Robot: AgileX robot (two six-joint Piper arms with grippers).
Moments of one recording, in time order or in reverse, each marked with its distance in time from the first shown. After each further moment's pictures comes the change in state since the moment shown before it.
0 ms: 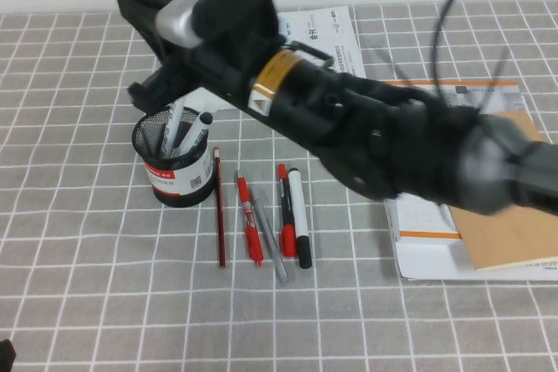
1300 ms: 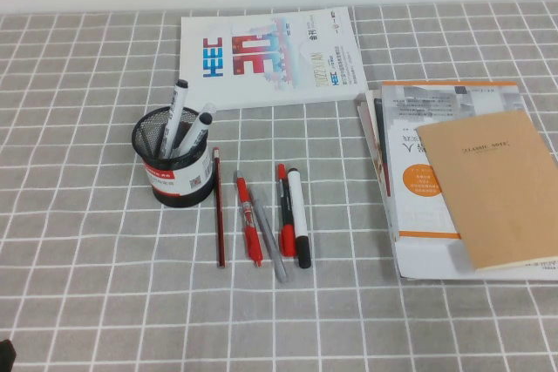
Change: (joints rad) right arm -0.264 -1.597 1.080 -0.022 0.987 0.044; left arm 0.000 0.000 0.000 0.000 0.000 0.000
